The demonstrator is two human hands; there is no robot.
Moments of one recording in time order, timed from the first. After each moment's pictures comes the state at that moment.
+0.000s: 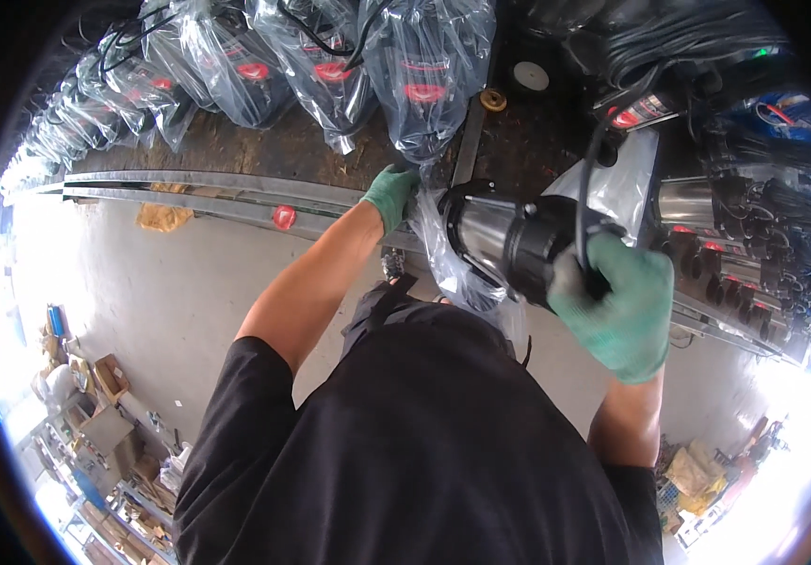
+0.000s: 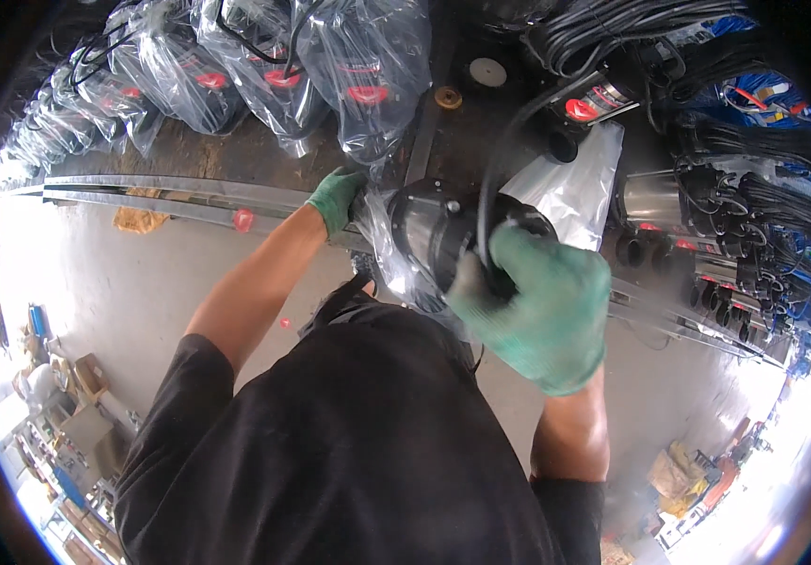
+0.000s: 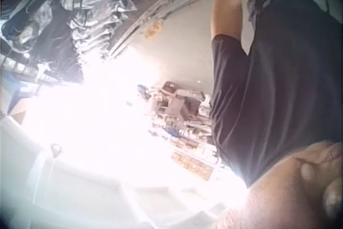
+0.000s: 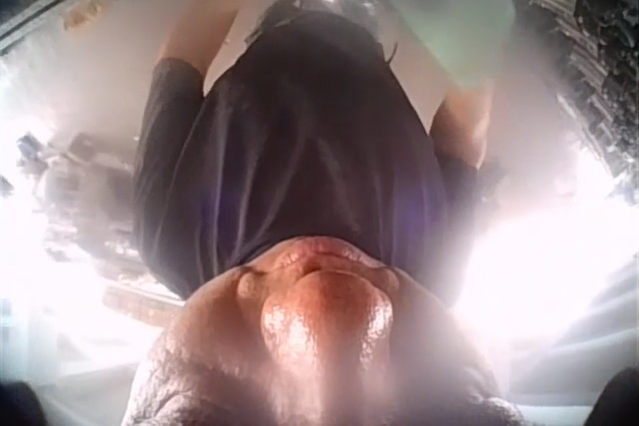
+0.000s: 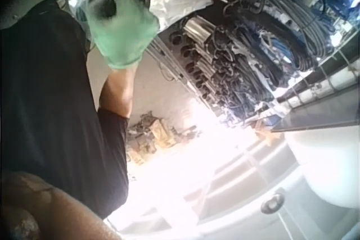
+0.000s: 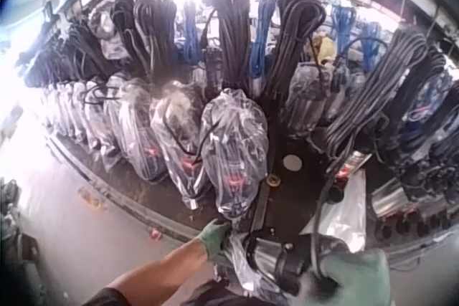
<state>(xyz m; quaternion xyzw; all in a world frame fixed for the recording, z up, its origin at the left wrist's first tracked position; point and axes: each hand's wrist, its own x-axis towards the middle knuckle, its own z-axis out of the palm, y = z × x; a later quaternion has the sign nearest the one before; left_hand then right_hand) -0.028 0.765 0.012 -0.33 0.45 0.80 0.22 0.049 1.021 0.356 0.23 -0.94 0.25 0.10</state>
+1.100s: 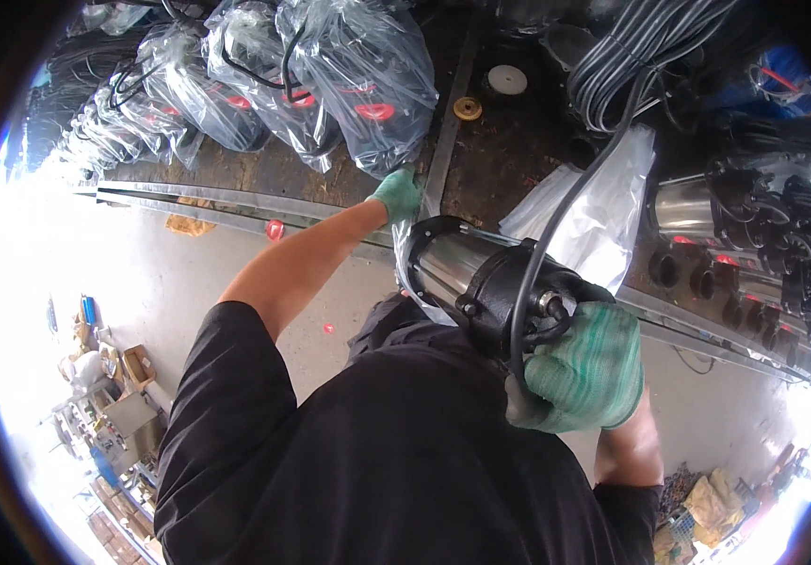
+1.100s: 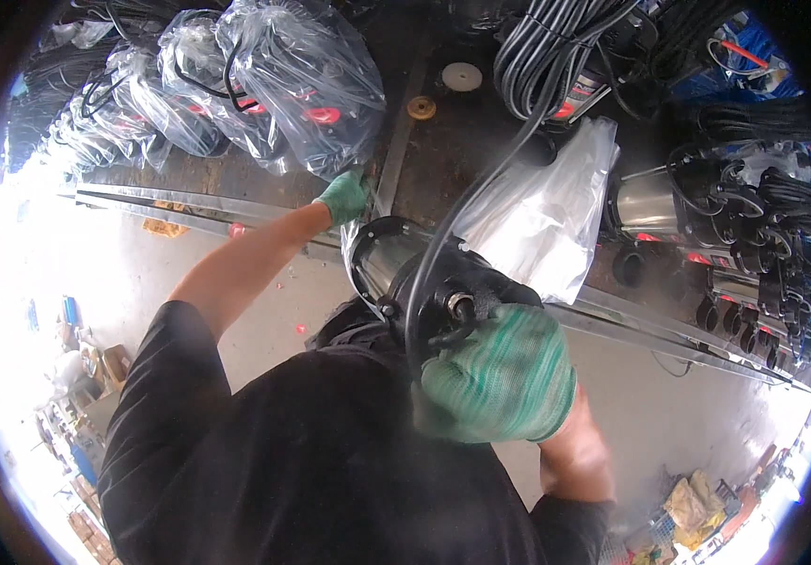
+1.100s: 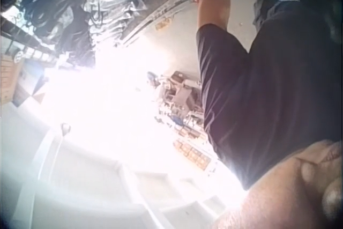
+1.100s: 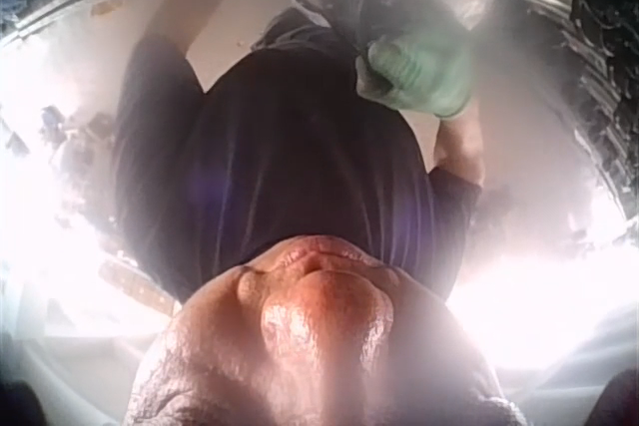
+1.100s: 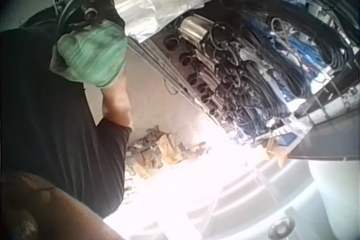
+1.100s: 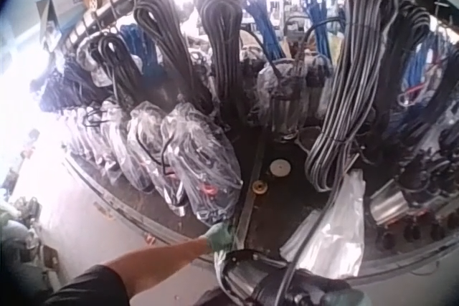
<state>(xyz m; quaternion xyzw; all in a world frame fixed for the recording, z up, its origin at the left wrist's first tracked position) -0.068 0.789 -0.060 0.13 0.96 0.13 0.18 0.053 1.140 0.322 0.46 -0.80 0.37 0.10</state>
